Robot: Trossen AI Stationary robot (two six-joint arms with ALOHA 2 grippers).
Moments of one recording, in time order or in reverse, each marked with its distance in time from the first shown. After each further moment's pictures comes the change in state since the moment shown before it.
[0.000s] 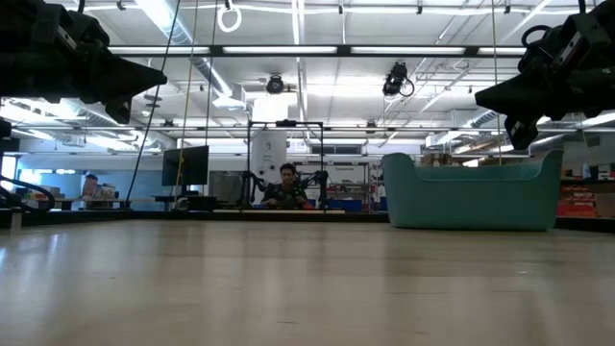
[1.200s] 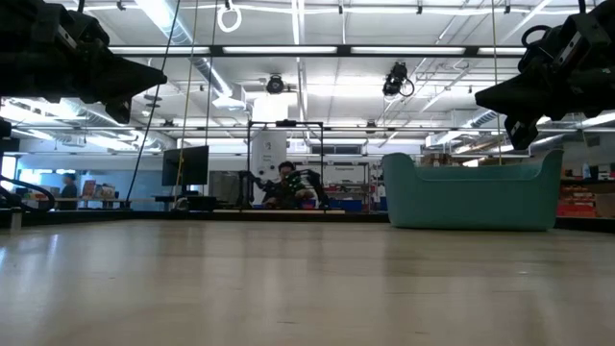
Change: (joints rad) left arm 0.000 0.000 0.000 0.004 -0.001 0.001; right arm 0.000 0.000 0.000 0.000 0.000 0.000
